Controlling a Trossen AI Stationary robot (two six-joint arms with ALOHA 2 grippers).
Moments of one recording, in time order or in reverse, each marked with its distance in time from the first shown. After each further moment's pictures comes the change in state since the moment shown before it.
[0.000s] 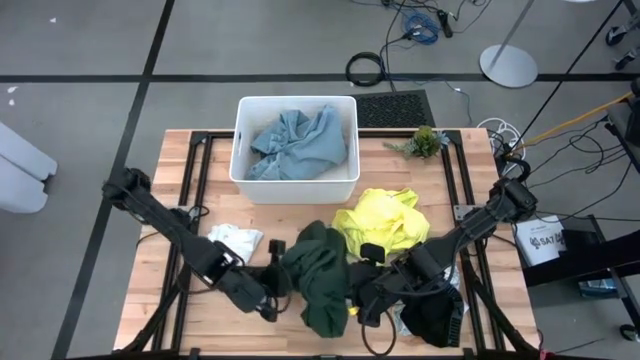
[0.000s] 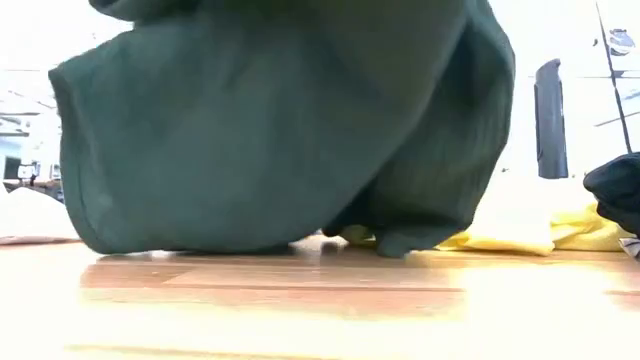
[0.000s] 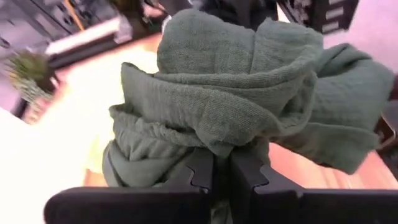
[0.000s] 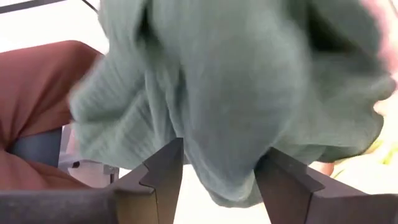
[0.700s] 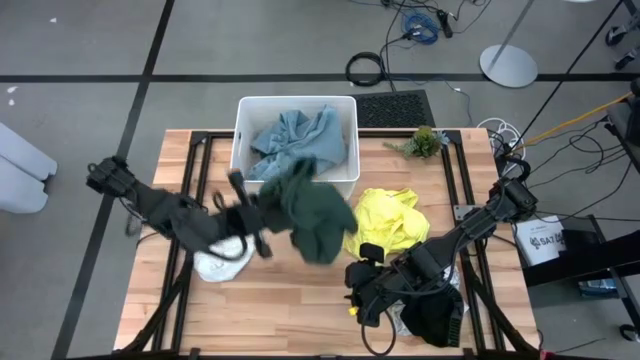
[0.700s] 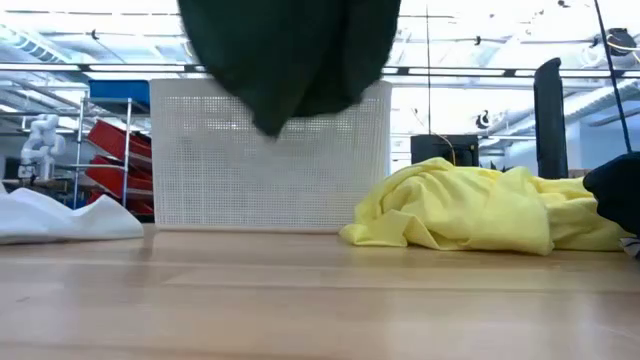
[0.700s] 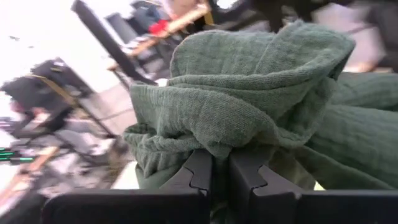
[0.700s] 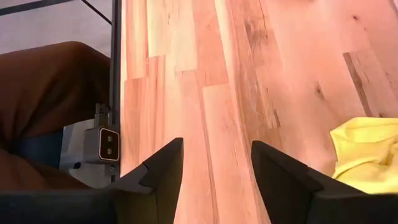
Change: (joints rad) left arm 0.119 -0.219 0.271 -0.071 -0.416 0.394; right arm -0.001 0.000 0.000 0.010 -0.001 -0.004
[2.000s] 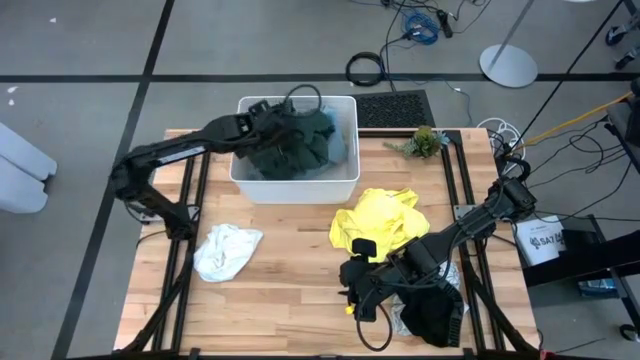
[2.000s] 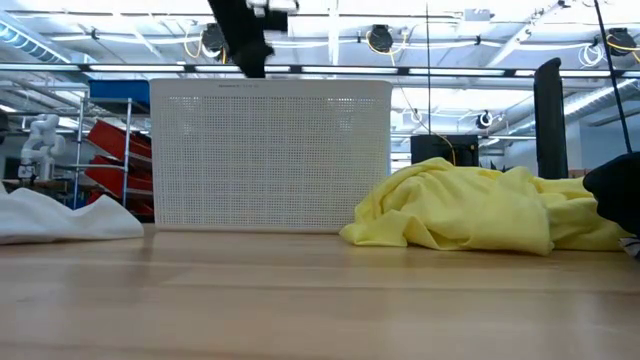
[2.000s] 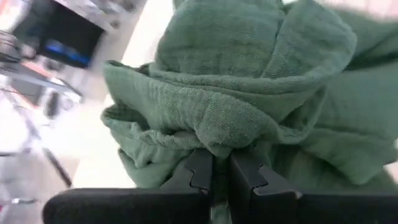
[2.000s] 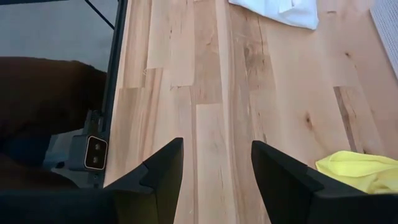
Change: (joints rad) left arm 0.929 0.228 0.041 -0.465 0.523 -0.063; right arm -0.035 0.001 0.000 0.051 0.004 -0.154
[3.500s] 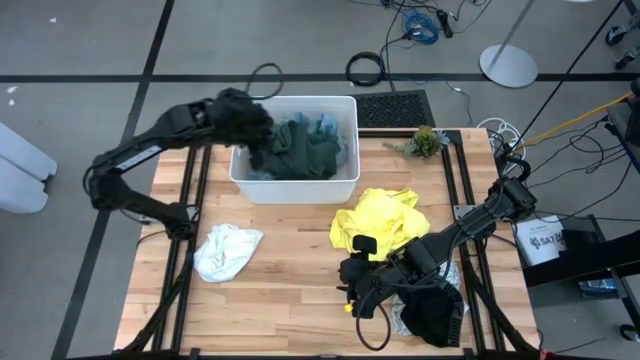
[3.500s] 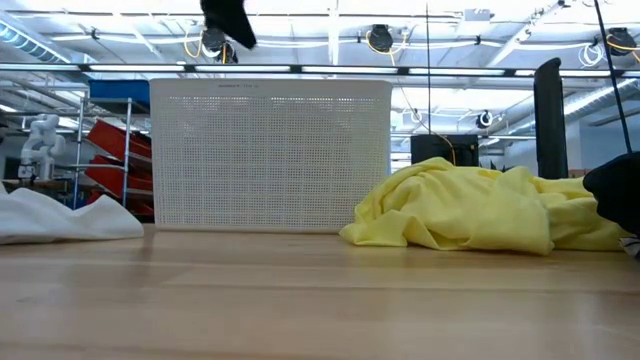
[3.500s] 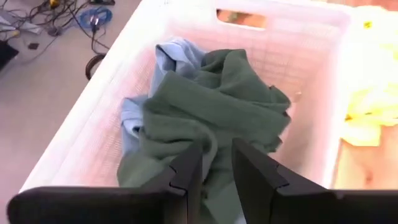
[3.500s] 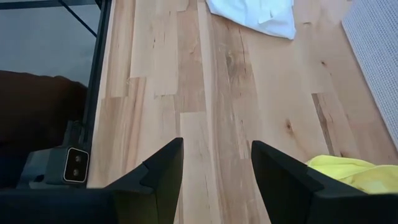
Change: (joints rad) left arm 0.038 -0.192 0.101 -0.154 0.377 -0.091; right arm 0.000 0.001 0.000 -0.001 0.075 0.000
